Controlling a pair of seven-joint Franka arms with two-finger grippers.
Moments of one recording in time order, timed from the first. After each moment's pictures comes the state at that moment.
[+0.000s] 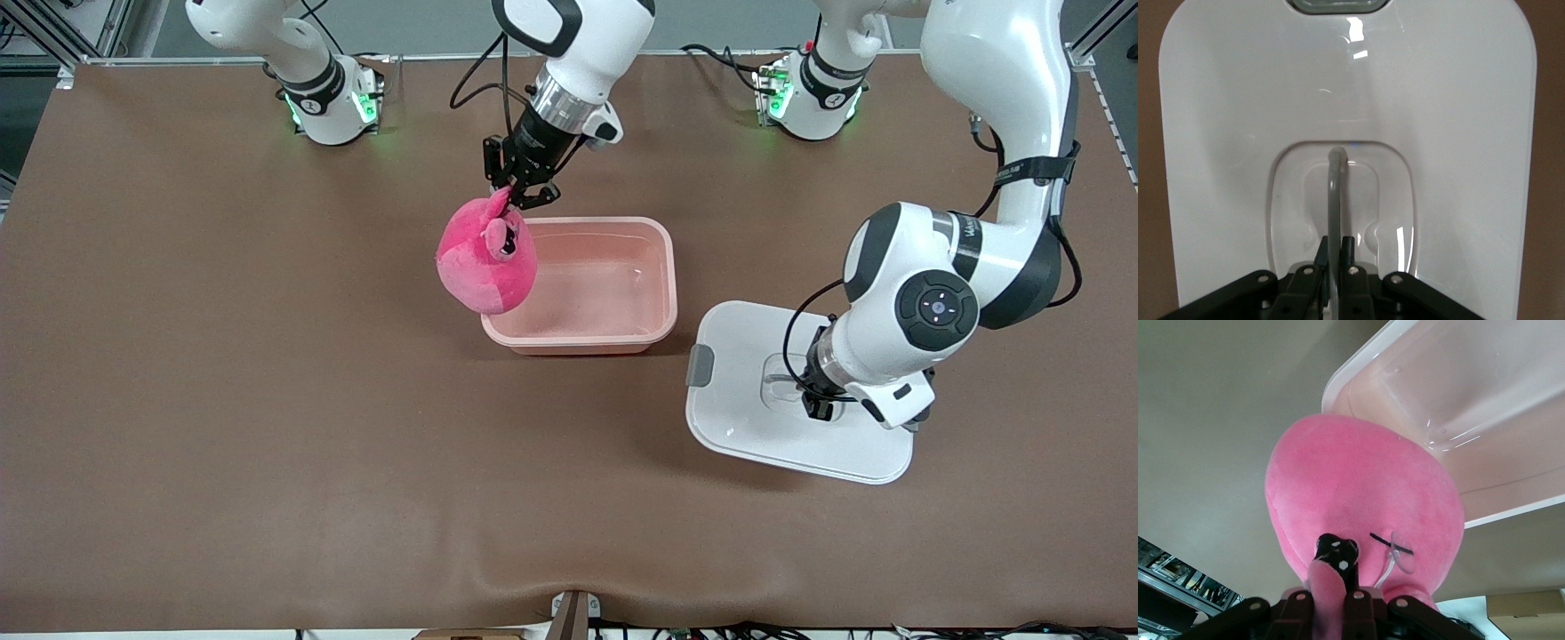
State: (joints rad) left arm -0.19 0.52 -0.14 -1.43 0.10 1.89 -1.68; right arm 1.07 0.34 -0.02 -1.58 -0.57 1.57 -1.34
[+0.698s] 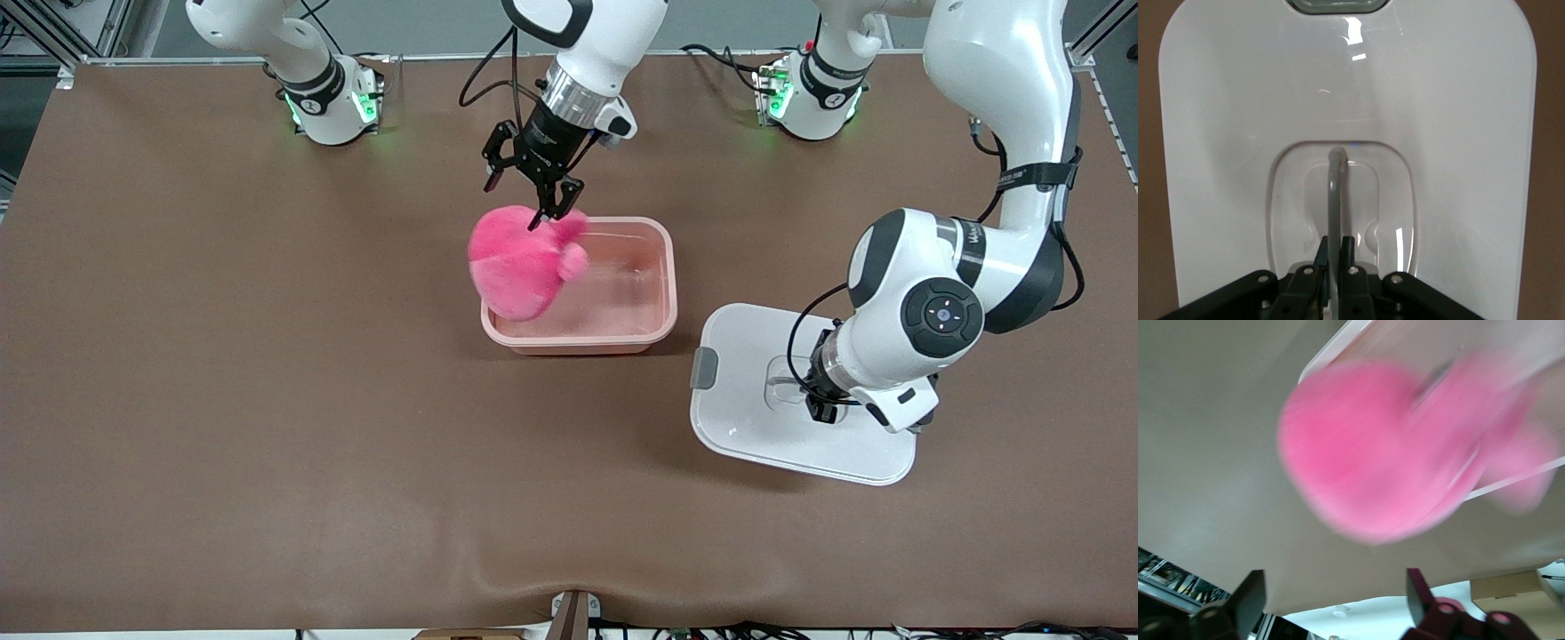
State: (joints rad) left arm -0.18 0.53 -0.14 -1.43 0.10 1.89 -1.67; right arm 1.07 0.37 -0.02 -1.49 -0.57 1.53 -1.34
